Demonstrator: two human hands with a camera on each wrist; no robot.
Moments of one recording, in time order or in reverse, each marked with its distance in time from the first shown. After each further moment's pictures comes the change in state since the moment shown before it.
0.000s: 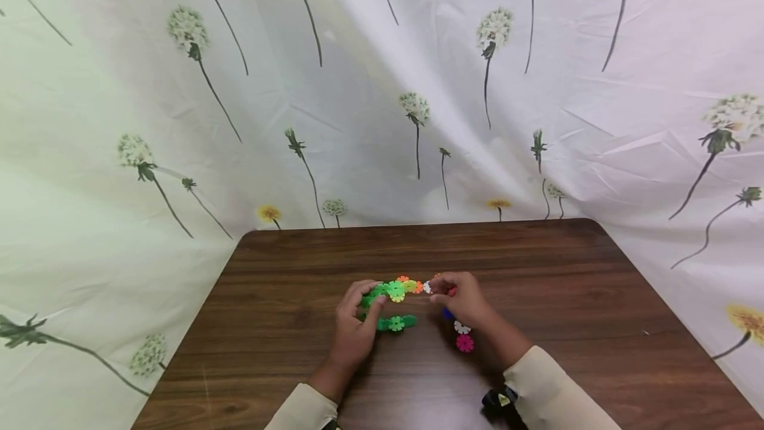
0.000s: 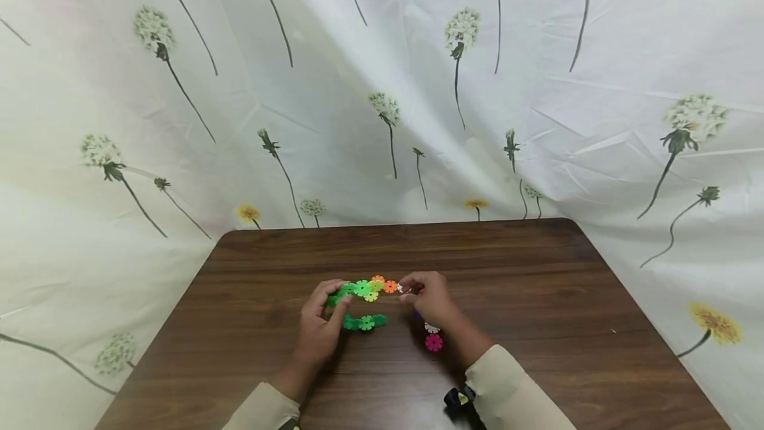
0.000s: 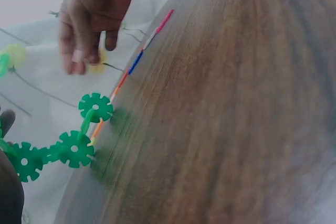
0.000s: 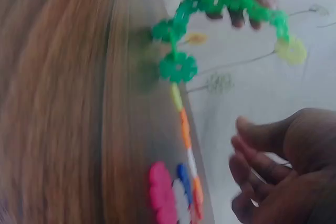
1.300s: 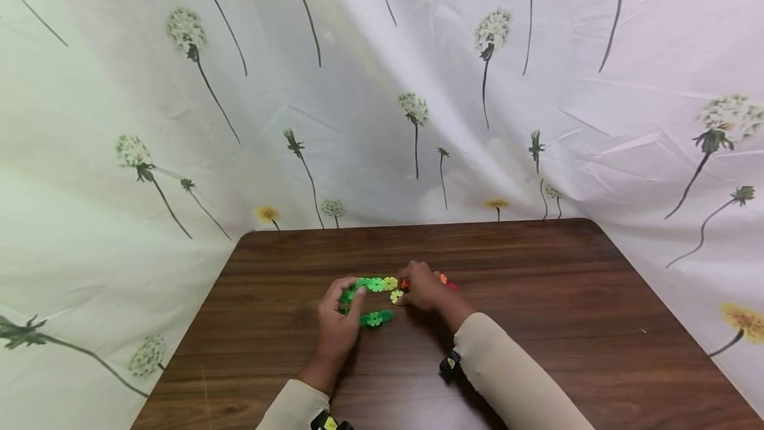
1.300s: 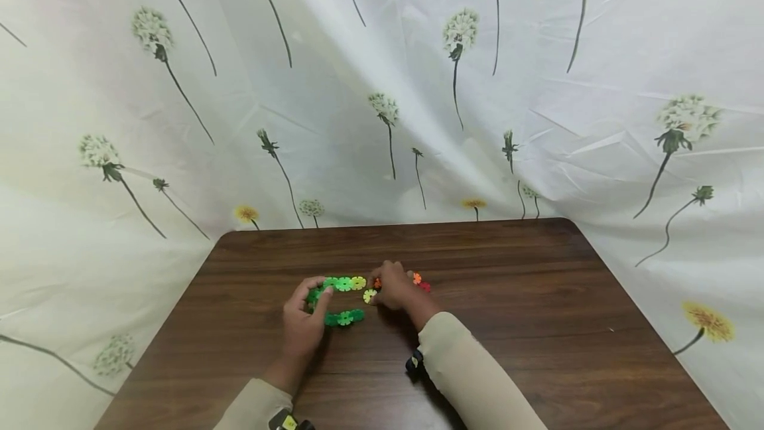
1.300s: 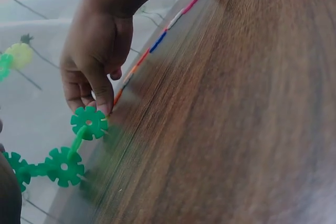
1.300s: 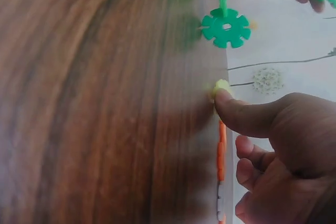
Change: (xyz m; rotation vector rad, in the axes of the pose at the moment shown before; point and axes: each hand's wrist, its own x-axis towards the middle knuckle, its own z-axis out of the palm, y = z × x) left_hand 0.007 -0.012 -0.016 0.098 0.178 -0.038; right_hand 0.065 0.004 0.055 -0.422 -0.270 0.024
